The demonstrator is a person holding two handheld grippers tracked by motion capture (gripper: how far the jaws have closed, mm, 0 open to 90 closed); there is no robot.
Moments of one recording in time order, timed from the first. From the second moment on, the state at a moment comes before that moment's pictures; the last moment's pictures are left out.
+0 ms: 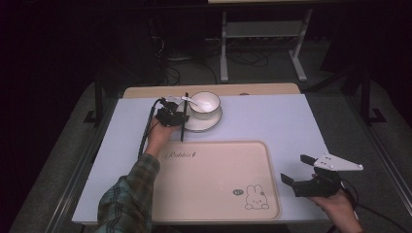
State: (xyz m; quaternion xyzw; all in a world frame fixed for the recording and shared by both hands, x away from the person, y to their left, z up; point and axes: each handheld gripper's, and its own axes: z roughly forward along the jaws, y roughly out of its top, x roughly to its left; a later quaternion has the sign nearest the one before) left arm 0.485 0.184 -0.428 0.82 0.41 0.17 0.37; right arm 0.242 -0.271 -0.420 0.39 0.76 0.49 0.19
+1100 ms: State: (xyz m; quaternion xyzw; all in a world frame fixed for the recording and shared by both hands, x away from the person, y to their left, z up) left arm 0.506 0.180 -0.429 0.81 0.43 0.20 0.34; right arm 0.242 -0.275 -0.422 0.40 0.75 0.49 0.19
